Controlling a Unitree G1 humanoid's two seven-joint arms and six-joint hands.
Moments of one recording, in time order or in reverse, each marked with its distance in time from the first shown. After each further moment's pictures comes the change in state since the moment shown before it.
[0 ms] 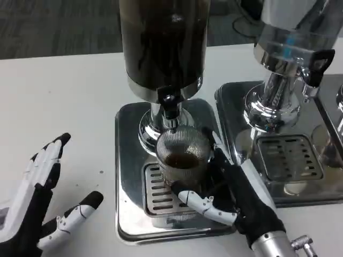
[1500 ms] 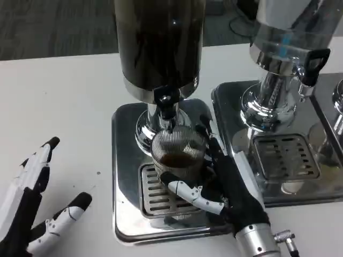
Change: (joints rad) left arm 0.030 0.033 0.000 -0.001 -0.069 0.002 -0.023; right arm -0.108 0.079 0.011 0.212 -0.016 -0.119 -0.103
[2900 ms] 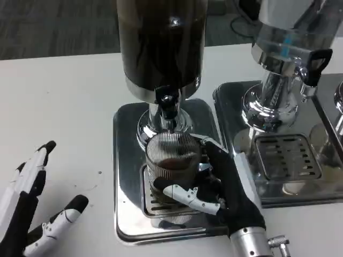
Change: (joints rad) left arm 0.028 -0.004 0.009 -0.021 -0.008 0.013 0.001; right arm -0.008 0.034 0.023 0.065 -0.061 -0.046 -0.183
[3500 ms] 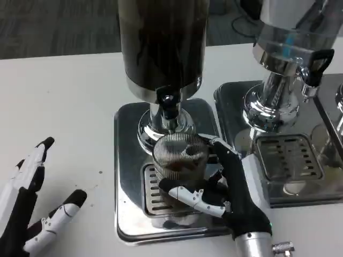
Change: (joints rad) left arm -0.032 0.000 -0.009 0.033 -0.020 -0.001 0.000; right arm 0.018 -0.003 -0.005 0.008 -0.104 -0.026 -0.135
